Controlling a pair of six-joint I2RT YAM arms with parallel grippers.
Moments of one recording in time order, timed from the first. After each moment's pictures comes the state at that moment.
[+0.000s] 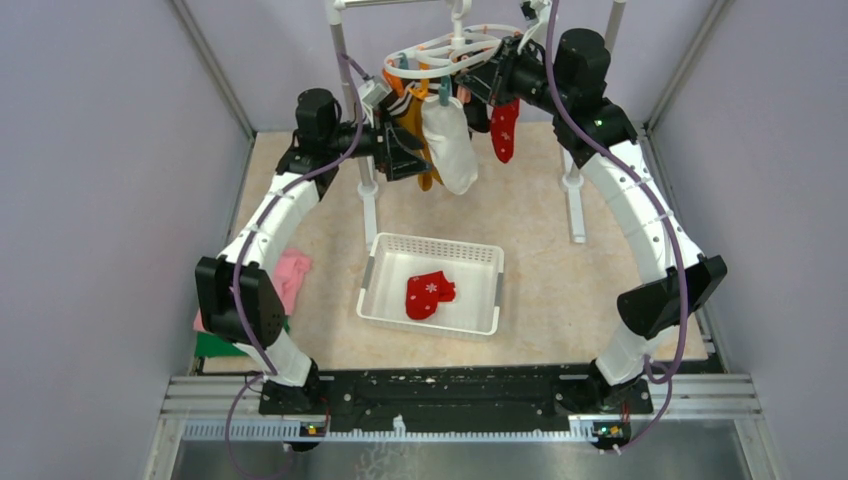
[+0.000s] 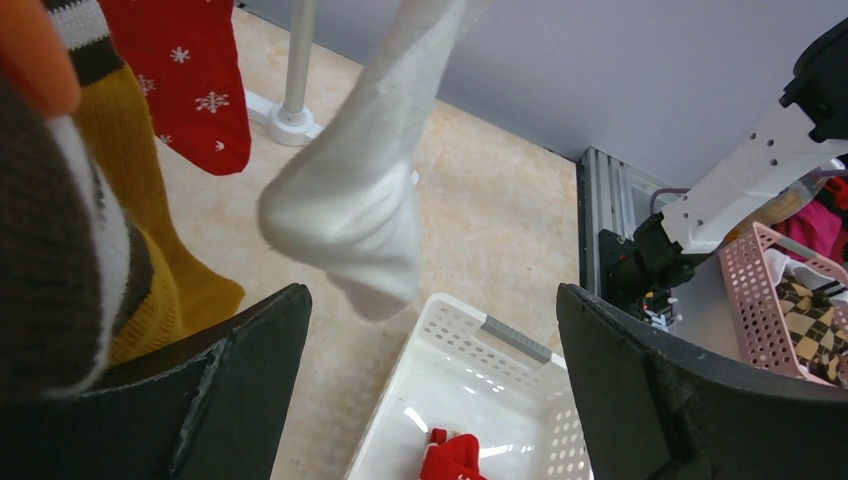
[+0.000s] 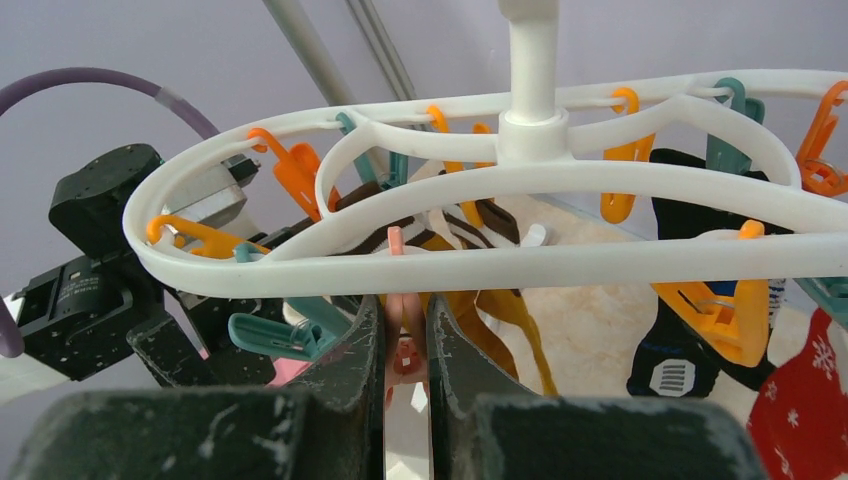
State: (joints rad) left arm -0.24 1.63 1.51 -0.02 1.15 -0.21; right arm 0.42 1.70 2.01 -0.31 -0.43 0.34
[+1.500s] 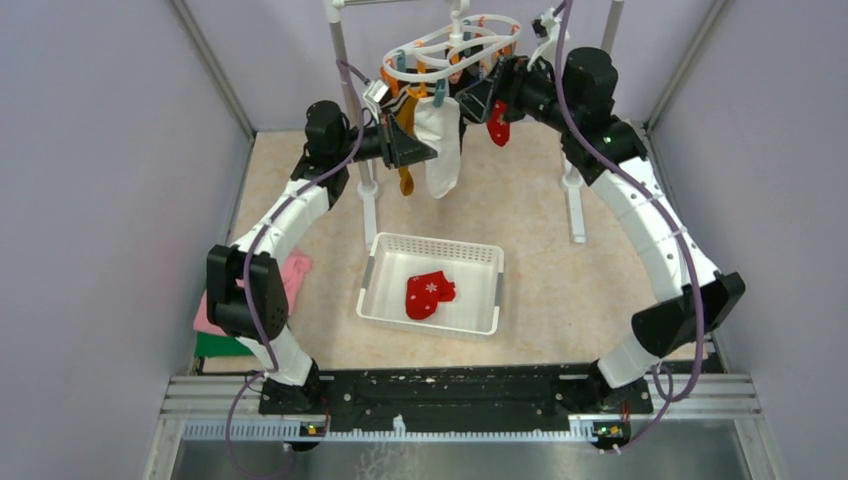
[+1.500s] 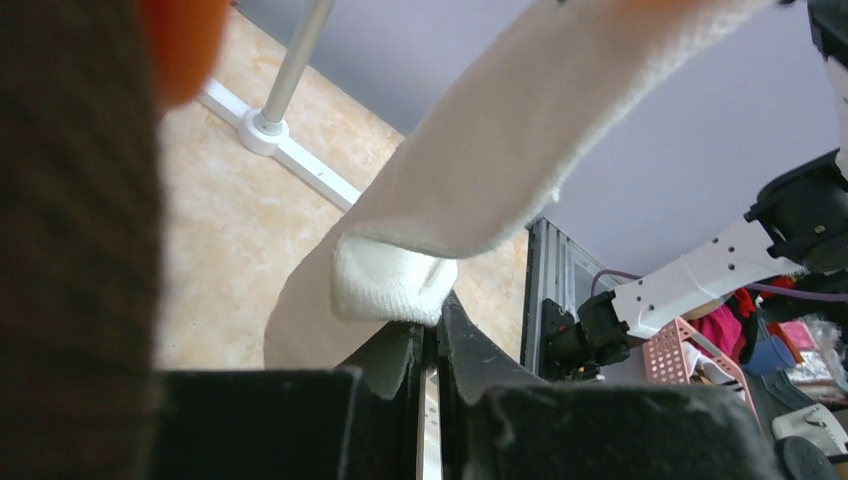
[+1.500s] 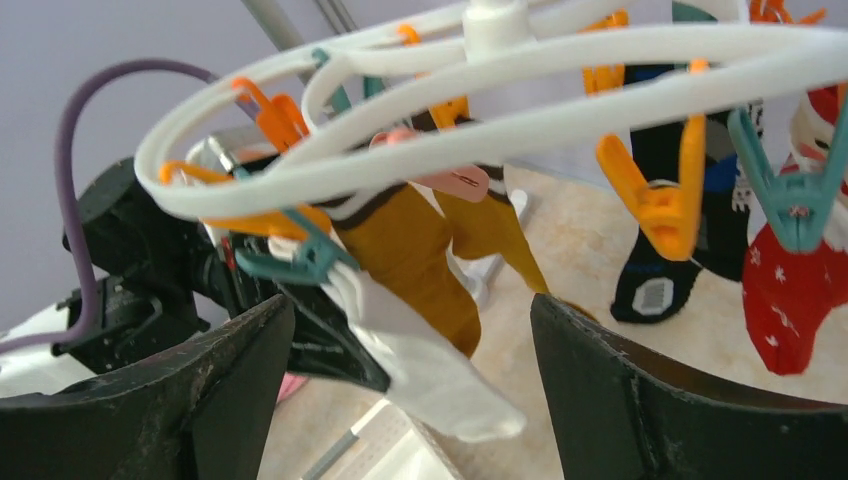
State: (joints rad) left arm -0.26 1.68 1.39 0.34 1.06 -0.63; right arm 0.42 1.62 1.88 -0.30 -0.37 0.38
